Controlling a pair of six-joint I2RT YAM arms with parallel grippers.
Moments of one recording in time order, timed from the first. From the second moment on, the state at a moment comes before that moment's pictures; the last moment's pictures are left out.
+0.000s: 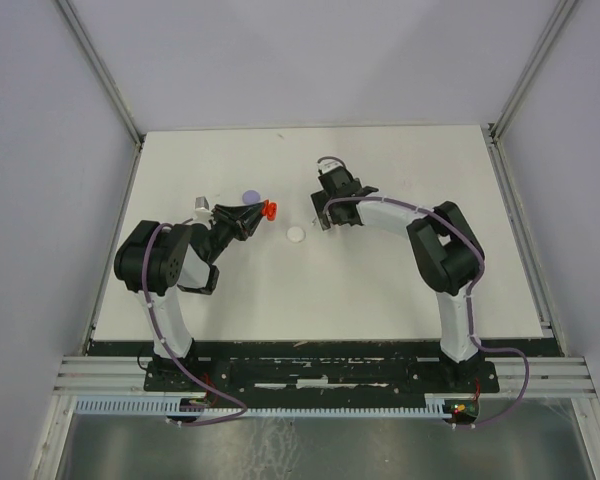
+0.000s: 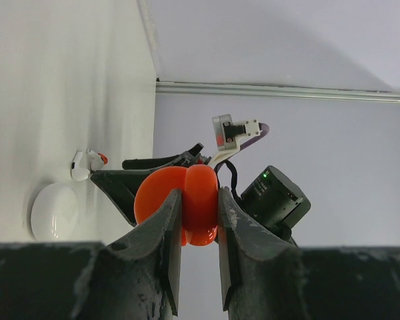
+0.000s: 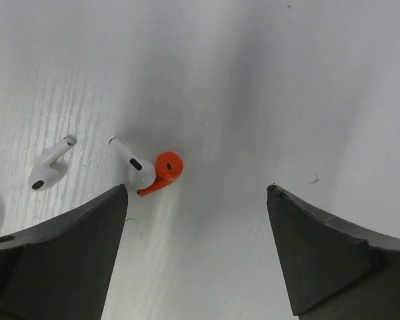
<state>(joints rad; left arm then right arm) -0.15 1.94 0.46 1.53 0.43 -1.62 0.59 2.09 1.46 -0.30 0.33 0.14</state>
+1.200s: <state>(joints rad) -0.15 1.94 0.46 1.53 0.43 -1.63 0.53 2.17 1.63 -0.38 0.31 0.16</state>
